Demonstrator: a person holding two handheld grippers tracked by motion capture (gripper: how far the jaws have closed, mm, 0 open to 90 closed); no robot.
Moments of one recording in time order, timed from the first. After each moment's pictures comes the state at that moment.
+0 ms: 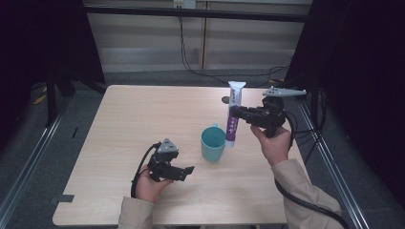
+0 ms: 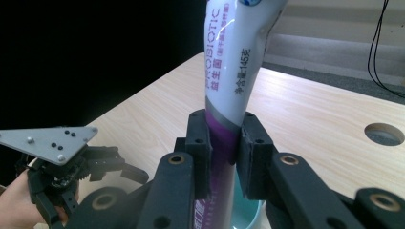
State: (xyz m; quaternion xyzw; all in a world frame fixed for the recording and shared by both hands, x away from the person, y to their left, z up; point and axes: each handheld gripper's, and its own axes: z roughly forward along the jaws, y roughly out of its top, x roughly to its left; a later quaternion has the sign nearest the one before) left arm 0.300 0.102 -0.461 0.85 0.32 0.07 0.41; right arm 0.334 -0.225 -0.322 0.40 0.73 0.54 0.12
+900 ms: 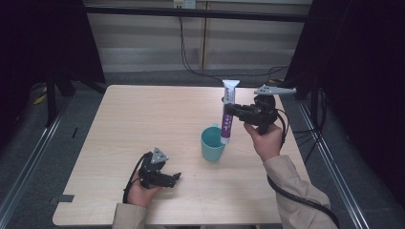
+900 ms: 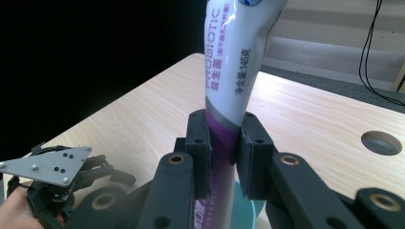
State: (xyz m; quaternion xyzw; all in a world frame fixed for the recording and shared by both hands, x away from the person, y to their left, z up) left arm 0.300 0.130 -0.507 0.85 0.35 0.13 0.37; right arm 0.349 -0.211 -0.331 0.40 0.74 0.53 0.13
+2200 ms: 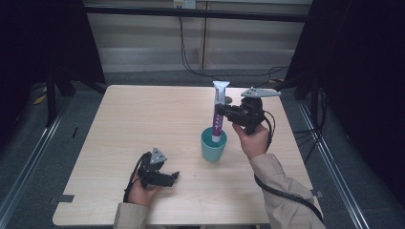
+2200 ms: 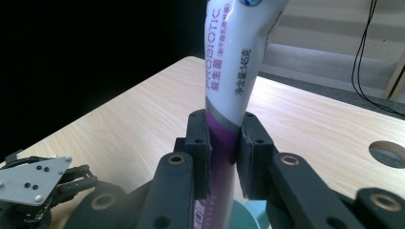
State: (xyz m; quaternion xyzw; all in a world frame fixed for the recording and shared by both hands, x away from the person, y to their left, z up) left arm 0.302 0.133 -0.509 0.85 0.35 0.14 0.37; right arm 0.361 -0.186 -0.350 0.40 0.73 0.53 0.16
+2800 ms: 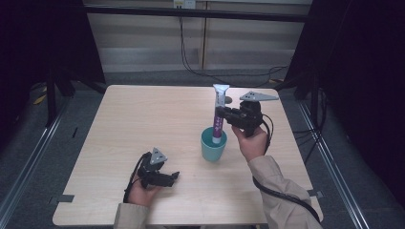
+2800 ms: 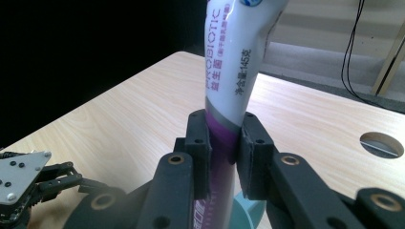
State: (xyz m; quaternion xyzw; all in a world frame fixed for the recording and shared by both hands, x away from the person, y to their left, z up) left arm 0.301 0.133 -0.508 0.85 0.34 0.14 0.37; right arm 0.362 -0.186 -0.365 0.41 0.73 0.52 0.17
